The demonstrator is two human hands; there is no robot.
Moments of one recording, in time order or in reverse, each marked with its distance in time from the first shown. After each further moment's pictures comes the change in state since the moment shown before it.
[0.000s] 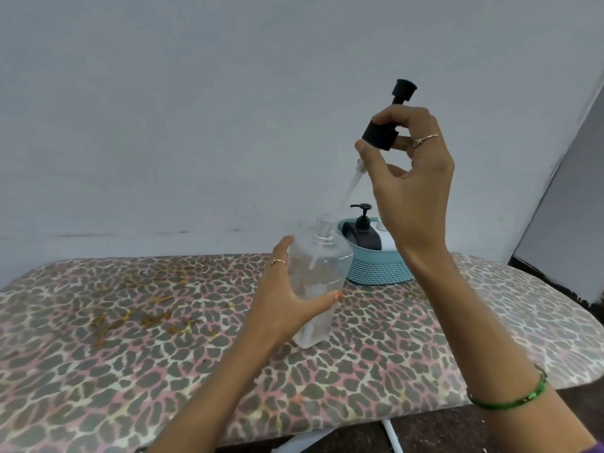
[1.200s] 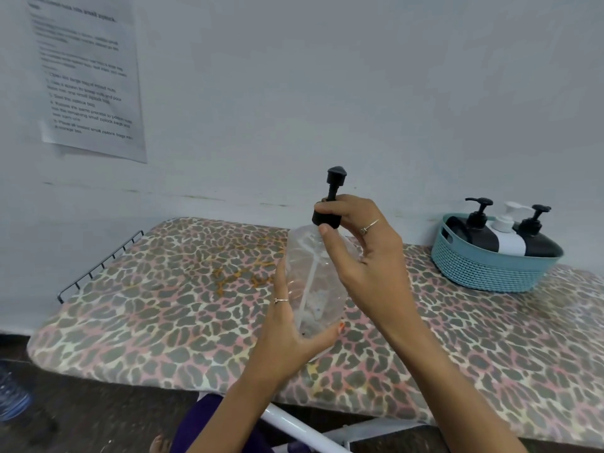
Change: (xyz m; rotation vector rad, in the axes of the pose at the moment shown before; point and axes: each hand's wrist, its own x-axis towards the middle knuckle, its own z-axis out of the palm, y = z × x) left_hand -0.088 -0.072 -0.082 -0.050 0.139 -0.144; right_hand -0.121 -0.031 0.115 0.220 -0.446 0.106
